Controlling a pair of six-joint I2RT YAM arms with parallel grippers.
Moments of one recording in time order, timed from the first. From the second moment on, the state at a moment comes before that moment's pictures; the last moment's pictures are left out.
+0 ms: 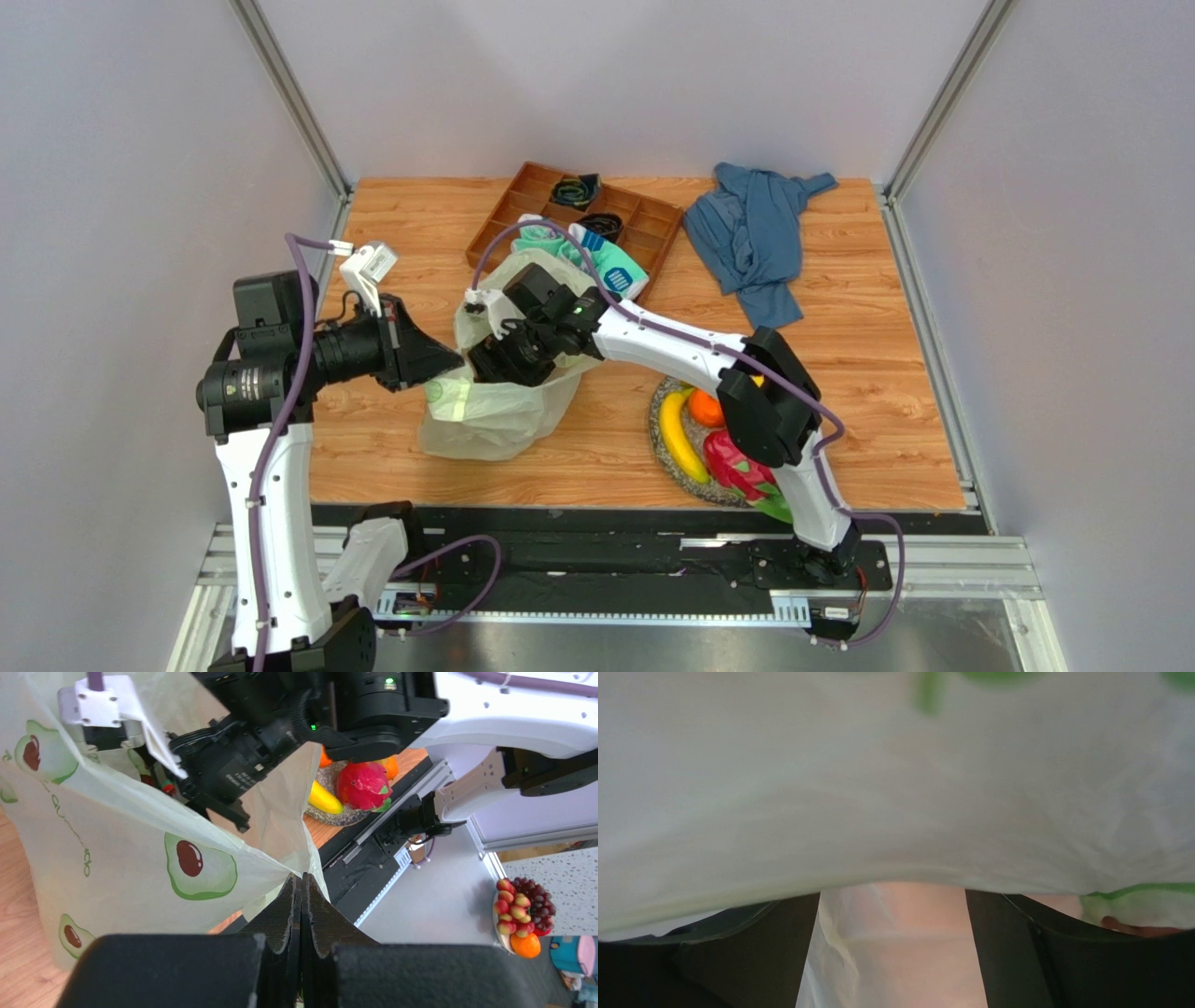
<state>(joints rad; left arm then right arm) 0.17 0.90 1.34 -1.23 1.00 0.06 0.96 2.10 1.78 -0.54 -0.53 0.18</state>
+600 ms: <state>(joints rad) 0.17 0.92 1.24 -1.19 1.06 0.05 1.01 2.34 1.89 -0.40 -0.65 0.45</state>
